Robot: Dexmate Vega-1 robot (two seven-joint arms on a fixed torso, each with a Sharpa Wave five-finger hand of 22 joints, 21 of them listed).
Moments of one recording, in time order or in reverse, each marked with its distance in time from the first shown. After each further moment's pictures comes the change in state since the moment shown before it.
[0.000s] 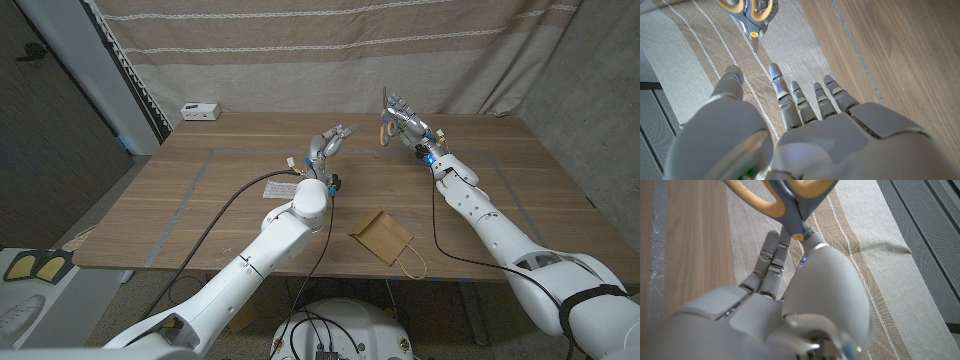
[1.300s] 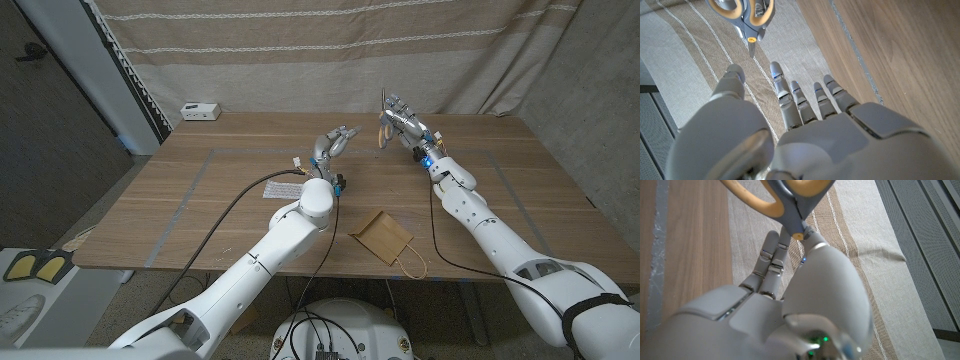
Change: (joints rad) left arm -0.022 -0.034 0.013 0.049 0.021 0.002 0.005; left_hand 0.018 0.008 -0.004 0.004 -0.006 0.013 0.019 0.000 0.000 0.005 0.005 -0.006 0.000 0.005 -0.005 0.000 0.000 0.013 0.005 0.000 0.005; right arm -0.040 -0.004 -0.020 -0.056 -0.041 0.058 -0.055; right_hand 0.004 -0.004 0.000 0.000 0.000 0.014 0.007 -0.013 0.000 0.000 0.000 -0.015 -0.005 0.000 0.000 0.005 0.000 -0.003 0.004 0.004 -0.002
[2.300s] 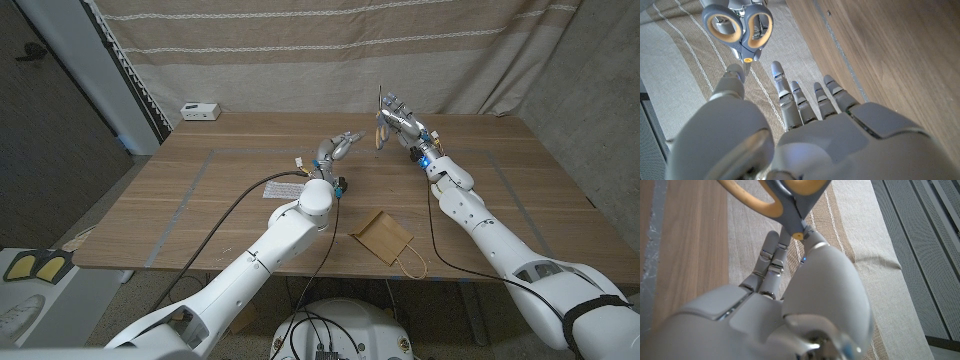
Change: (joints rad) left arm -0.015 0.010 0.007 0.011 -0.056 0.029 -0.059; left_hand 0.008 0.000 -0.007 0.007 0.000 0.005 0.020 -0.004 0.000 -0.004 0.004 -0.002 0.000 0.000 0.000 0.000 0.000 0.000 0.000 0.000 0.000; right arm -0.006 -0.003 -0.020 -0.019 -0.029 0.033 -0.016; right_hand 0.004 -0.004 0.000 0.000 0.000 0.005 0.005 -0.008 0.002 0.011 0.000 -0.008 -0.005 0.000 0.000 0.001 0.000 -0.004 -0.004 0.000 0.000
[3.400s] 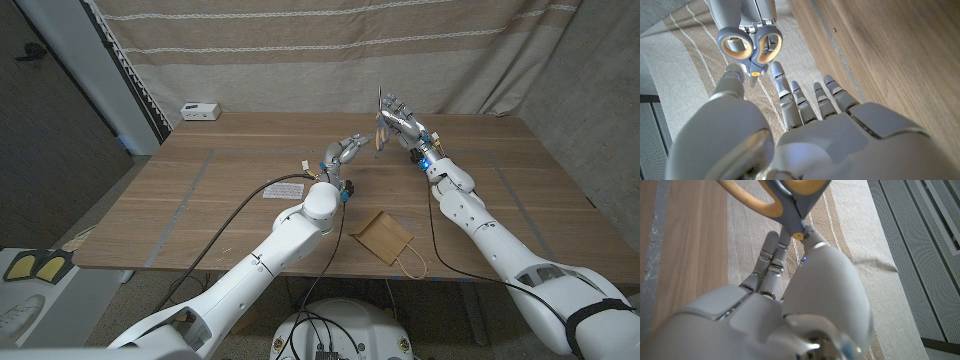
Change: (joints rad) left arm 0.003 -0.010 0.026 0.015 -0.005 -0.040 -0.024; left_hand 0.000 0.000 -0.007 -0.002 -0.006 0.006 -0.013 -0.003 0.000 0.000 0.000 0.000 0.000 0.000 0.000 0.000 0.000 0.000 0.000 0.000 0.000; right arm -0.018 -0.011 -0.005 -0.021 -0.001 0.013 0.007; right_hand 0.000 0.000 -0.001 -0.001 0.000 0.030 -0.016 -0.004 0.000 0.022 0.004 0.000 -0.009 0.000 0.000 0.004 0.000 -0.008 0.003 0.000 0.001
